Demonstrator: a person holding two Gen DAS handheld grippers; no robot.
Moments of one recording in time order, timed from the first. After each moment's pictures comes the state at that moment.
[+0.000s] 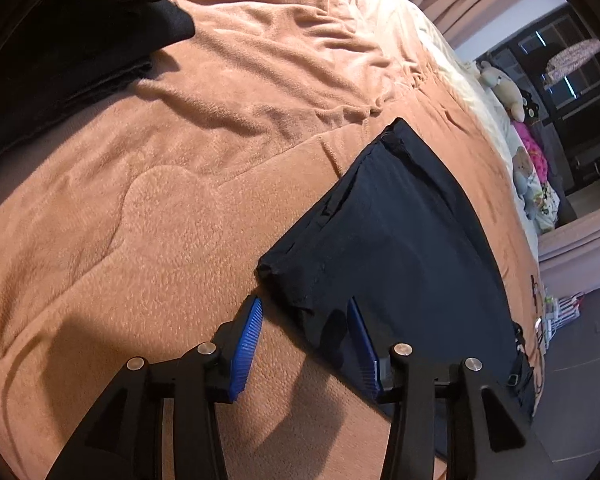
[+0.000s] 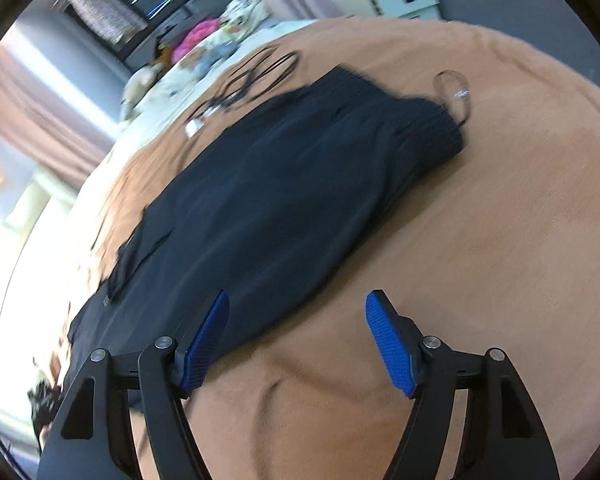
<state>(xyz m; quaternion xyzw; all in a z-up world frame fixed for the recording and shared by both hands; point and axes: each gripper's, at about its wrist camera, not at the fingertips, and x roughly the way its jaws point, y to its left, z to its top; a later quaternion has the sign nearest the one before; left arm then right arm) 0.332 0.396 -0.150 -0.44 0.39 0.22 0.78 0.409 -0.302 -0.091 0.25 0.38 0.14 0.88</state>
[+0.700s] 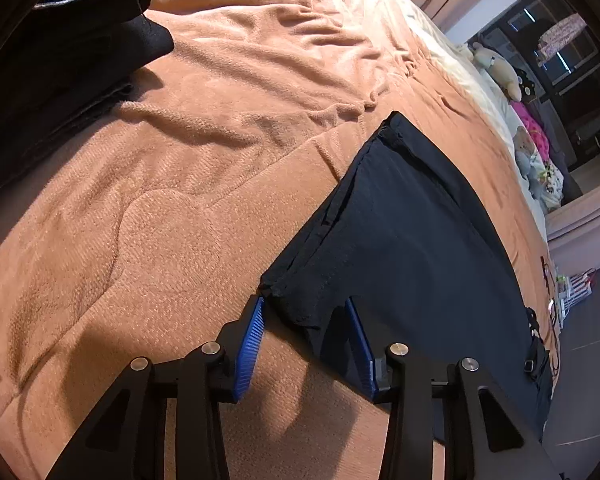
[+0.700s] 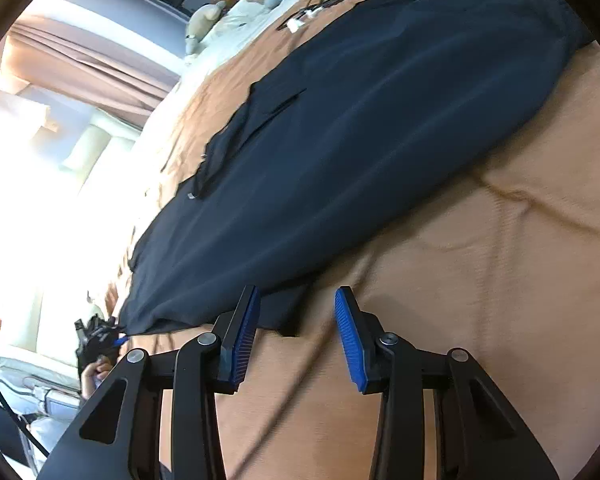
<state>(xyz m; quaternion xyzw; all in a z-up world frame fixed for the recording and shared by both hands) 0.339 0.402 -0.149 -0.40 0.41 0.21 0.79 0.423 -0.217 -0.121 0.27 0.44 0.27 0.81</state>
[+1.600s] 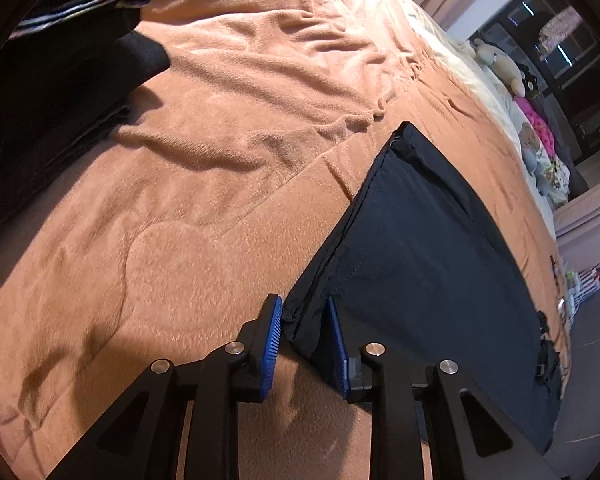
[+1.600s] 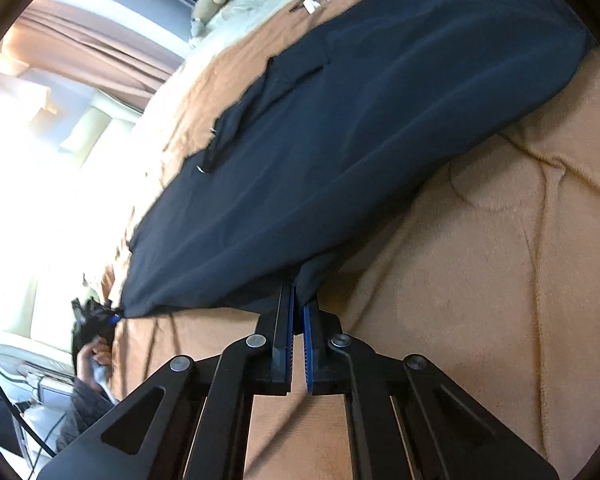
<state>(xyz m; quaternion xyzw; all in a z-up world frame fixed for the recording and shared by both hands) 0.343 0.416 -0.147 -0.39 0.41 0.22 0.79 0.402 -0.211 -0.128 0.26 0.46 0.27 0.81</state>
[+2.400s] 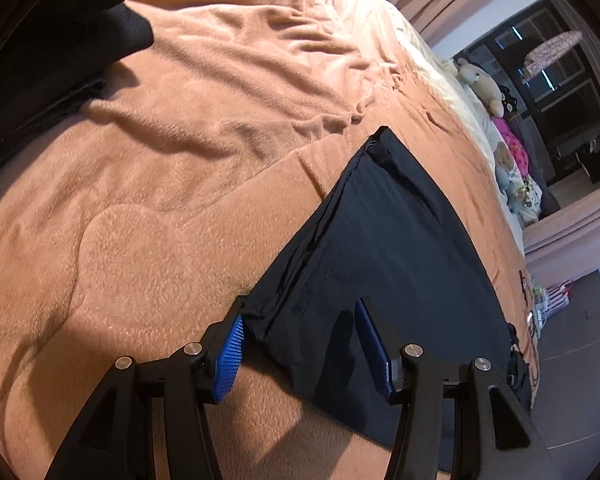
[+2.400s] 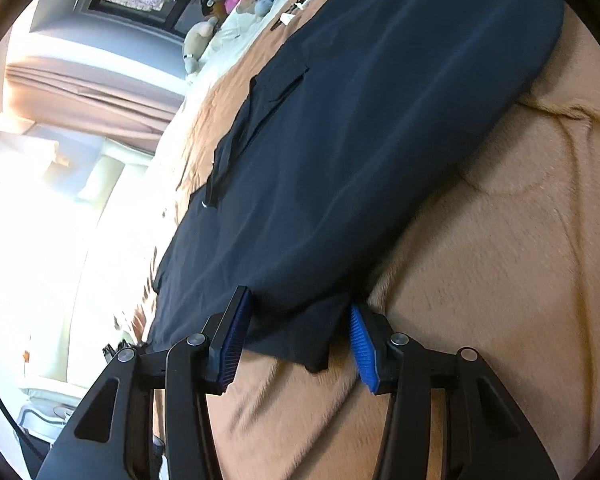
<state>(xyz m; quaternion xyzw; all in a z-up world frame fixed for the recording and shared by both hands) 0.351 0.410 -0.159 -0.43 0.37 0.18 0.81 0.410 -0.224 -0.164 0.36 0.41 0.27 0.79</state>
